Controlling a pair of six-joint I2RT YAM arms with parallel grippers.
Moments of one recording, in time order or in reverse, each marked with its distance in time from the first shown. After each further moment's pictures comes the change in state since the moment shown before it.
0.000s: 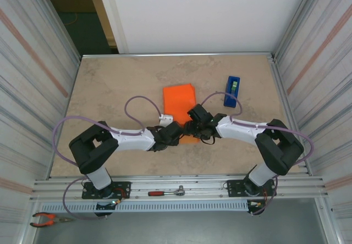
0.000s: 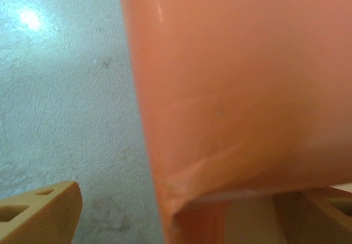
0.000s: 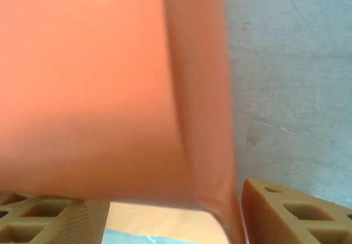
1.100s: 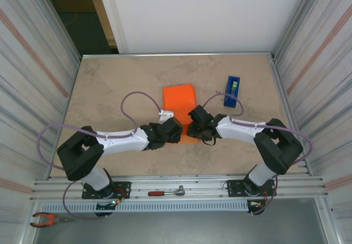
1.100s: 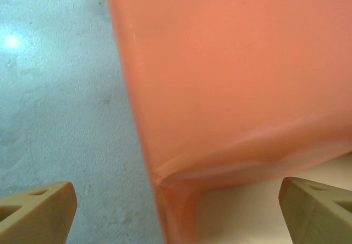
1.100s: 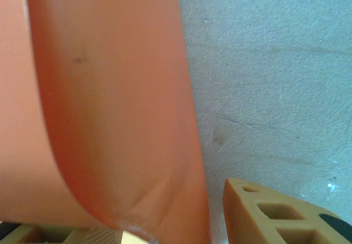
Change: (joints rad) left arm 0.002 -0.132 0.011 -0.027 0.023 0.089; right arm -0.007 0.007 -0.021 -0.022 0.030 0.027
